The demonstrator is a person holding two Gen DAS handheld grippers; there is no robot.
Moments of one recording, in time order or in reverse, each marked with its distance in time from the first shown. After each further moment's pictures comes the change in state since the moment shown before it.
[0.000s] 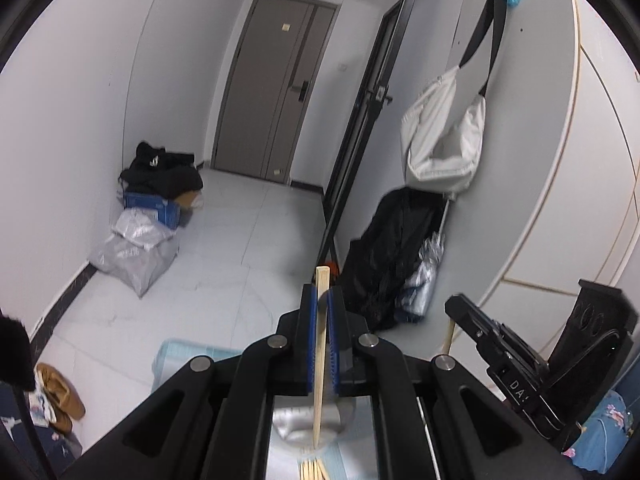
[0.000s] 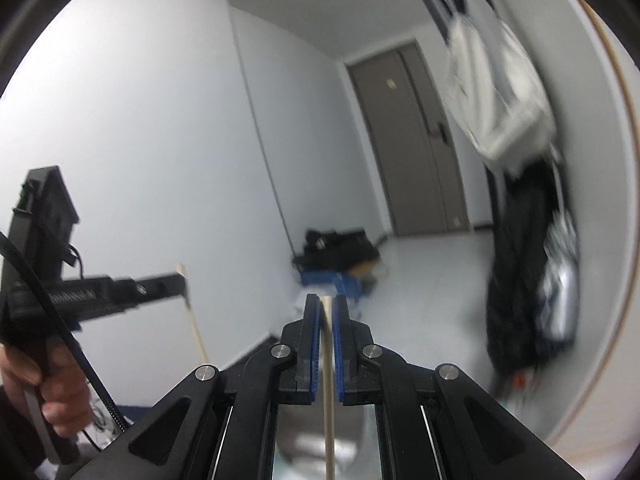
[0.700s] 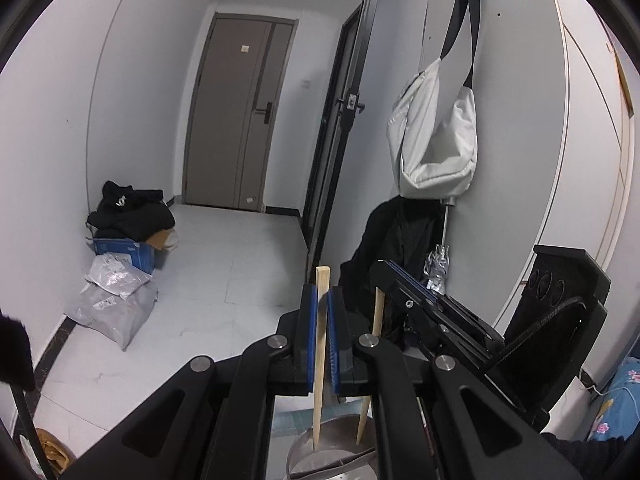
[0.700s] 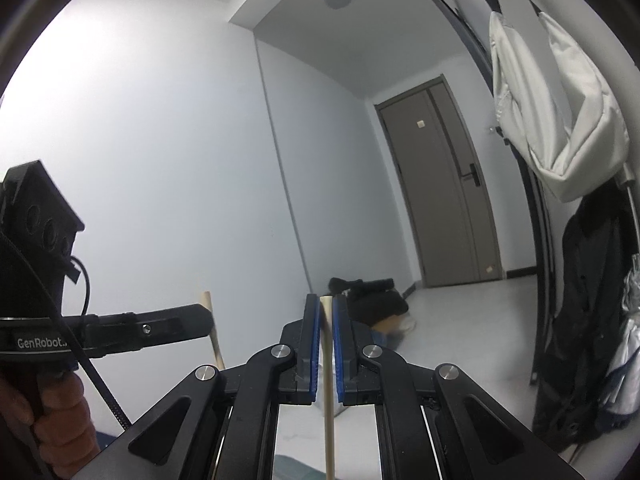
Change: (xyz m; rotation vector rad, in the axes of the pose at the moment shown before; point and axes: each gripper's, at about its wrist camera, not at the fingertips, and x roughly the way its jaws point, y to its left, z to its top) left arm 0.058 0.020 0.000 0.130 -0.065 -0.095; right arm 0.110 -0.020 0.000 -0.038 -0.164 0.105
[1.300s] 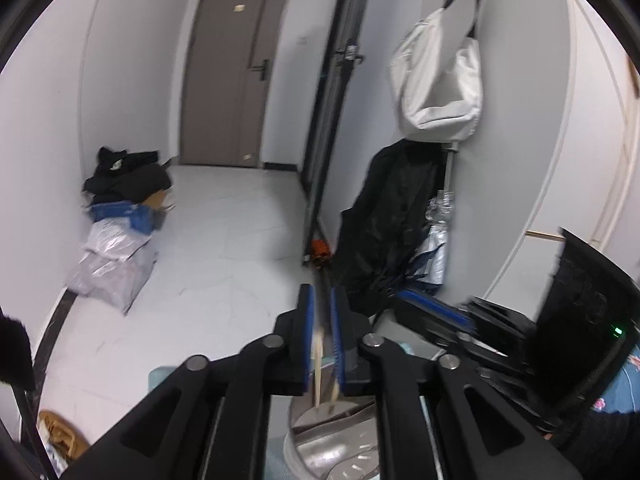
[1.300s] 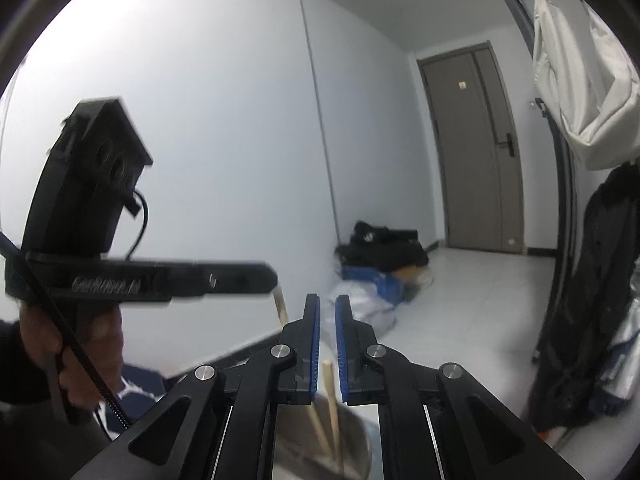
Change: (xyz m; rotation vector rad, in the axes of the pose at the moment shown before) left arm 0.010 -0.005 -0.014 0.002 0.169 0.030; right arm -0.036 0.022 -0.036 -0.102 0.221 0.099
